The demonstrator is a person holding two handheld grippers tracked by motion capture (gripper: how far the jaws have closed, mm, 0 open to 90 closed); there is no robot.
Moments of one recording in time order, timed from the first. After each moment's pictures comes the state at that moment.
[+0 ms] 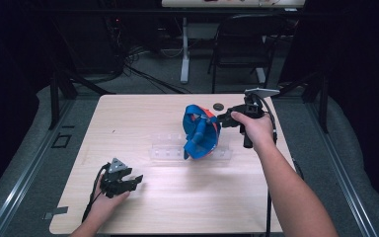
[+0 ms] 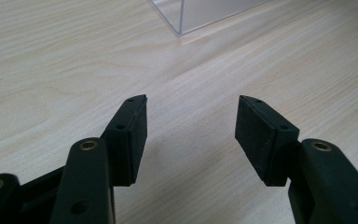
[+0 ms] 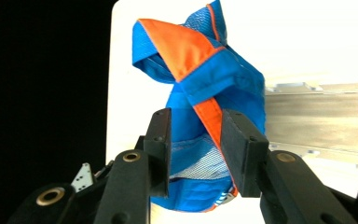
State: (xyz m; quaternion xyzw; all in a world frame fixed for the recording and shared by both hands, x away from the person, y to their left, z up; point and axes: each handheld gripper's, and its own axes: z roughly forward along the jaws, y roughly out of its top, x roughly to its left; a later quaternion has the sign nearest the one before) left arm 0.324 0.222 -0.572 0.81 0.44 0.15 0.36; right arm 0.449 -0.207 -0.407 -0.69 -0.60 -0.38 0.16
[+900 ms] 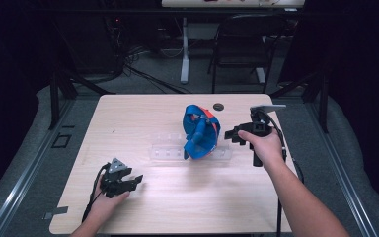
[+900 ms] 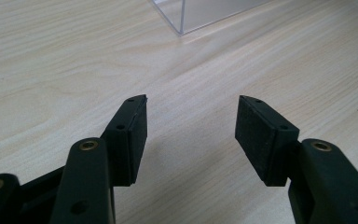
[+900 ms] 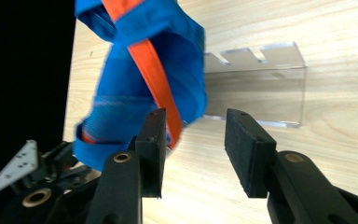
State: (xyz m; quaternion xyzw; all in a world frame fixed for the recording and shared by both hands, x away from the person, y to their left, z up) left arm 0.324 0.222 -0.572 0.81 0.44 0.16 0.36; right arm 0.410 -0.225 -0.435 -0.68 -0.64 -0.35 0.11
